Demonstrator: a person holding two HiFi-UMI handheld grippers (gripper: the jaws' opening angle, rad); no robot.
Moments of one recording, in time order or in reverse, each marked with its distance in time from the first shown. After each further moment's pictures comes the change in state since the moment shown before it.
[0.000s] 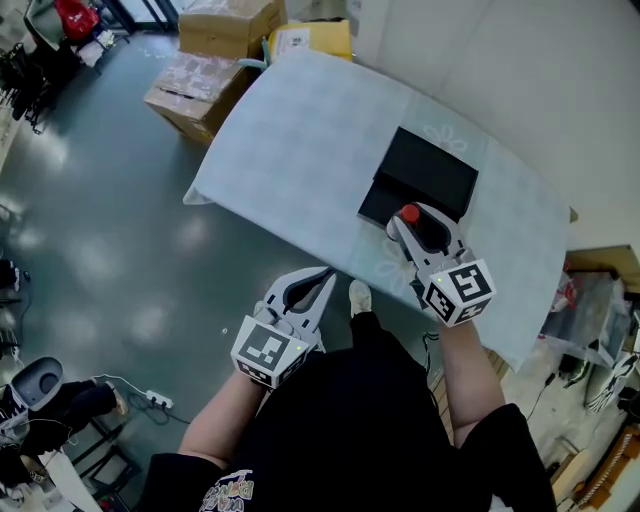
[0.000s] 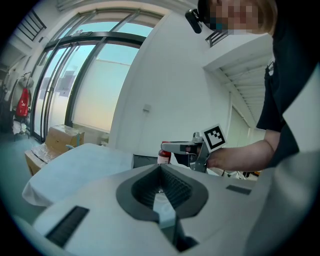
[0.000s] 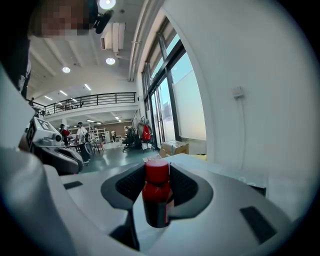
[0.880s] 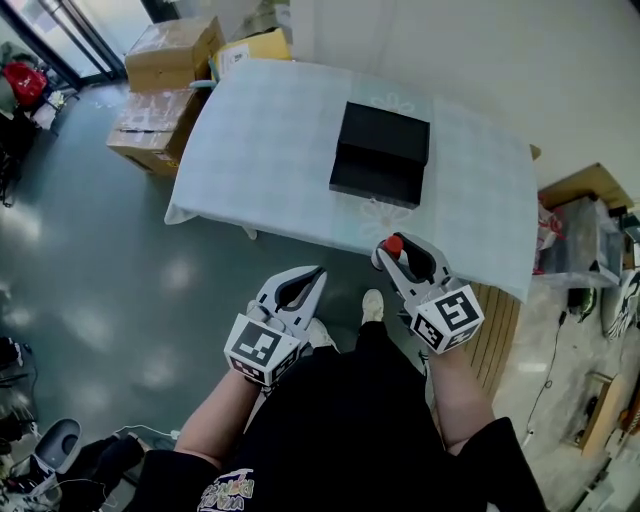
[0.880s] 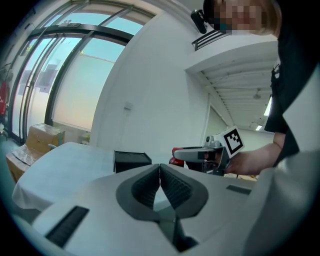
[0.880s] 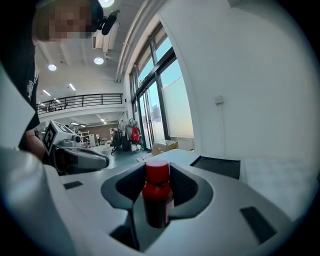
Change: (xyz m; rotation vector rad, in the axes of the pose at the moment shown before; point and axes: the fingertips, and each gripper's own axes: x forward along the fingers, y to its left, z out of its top) left arm -0.058 -0.047 -0.019 0.049 0.022 -0.216; right arm -0.112 0.105 -0.033 0.075 -0.023 -0.183
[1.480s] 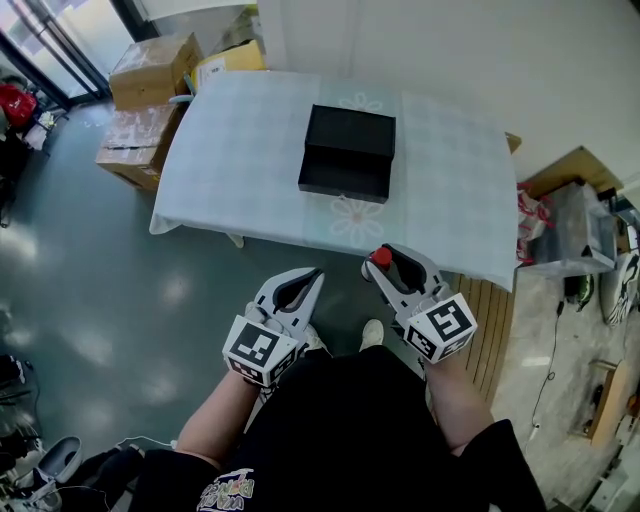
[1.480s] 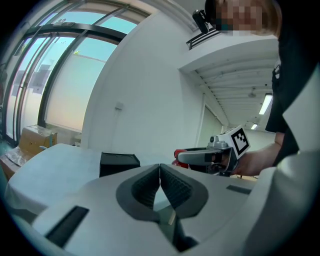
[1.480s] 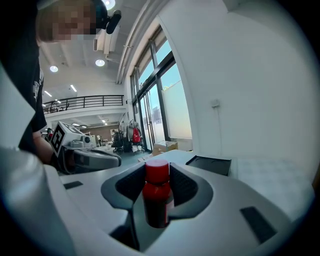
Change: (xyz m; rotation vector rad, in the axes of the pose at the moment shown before) left arm 0.031 -0.058 0.002 0.025 -0.004 -0.043; right arm -0.063 -0.008 -0.004 -0.001 -0.013 0.010
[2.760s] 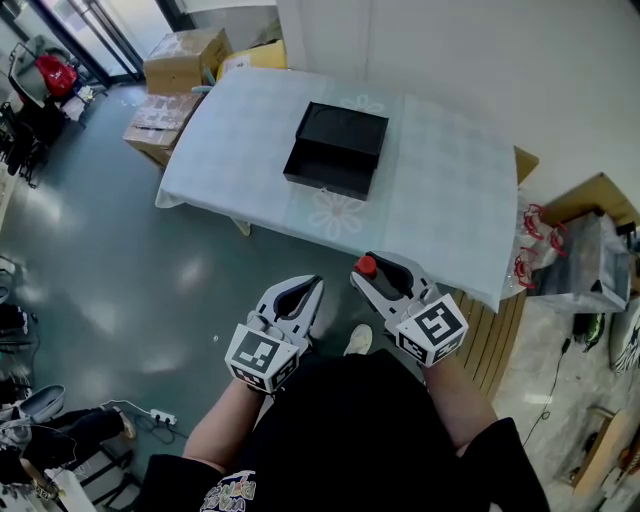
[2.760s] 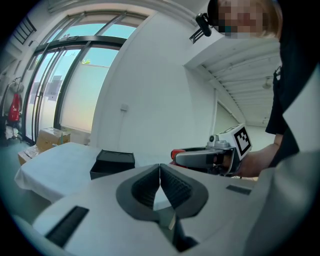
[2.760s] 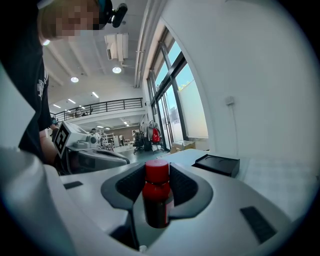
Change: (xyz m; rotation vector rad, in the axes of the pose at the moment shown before) left arm 0.046 -0.097 -0.013 -0.004 -0.012 0.185; right arm -0.071 -0.029 -0.013 -0.039 0.001 0.263
